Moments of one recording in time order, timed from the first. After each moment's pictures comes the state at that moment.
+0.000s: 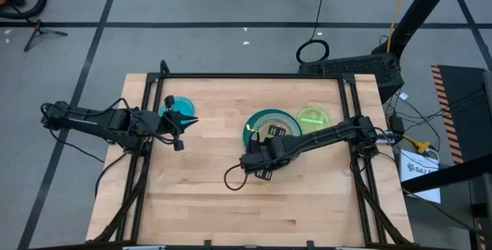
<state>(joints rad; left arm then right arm) -0.15 0.69 0.66 -0.42 -0.47 0.13 0.24 2.00 1.85 -1.38 0.37 0.54</state>
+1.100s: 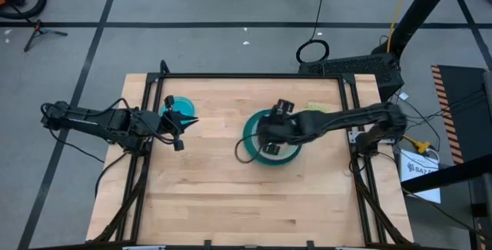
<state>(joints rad) -0.15 0.69 0.66 -0.42 -0.47 0.13 0.12 1.69 1.58 -1.08 0.57 0.25</state>
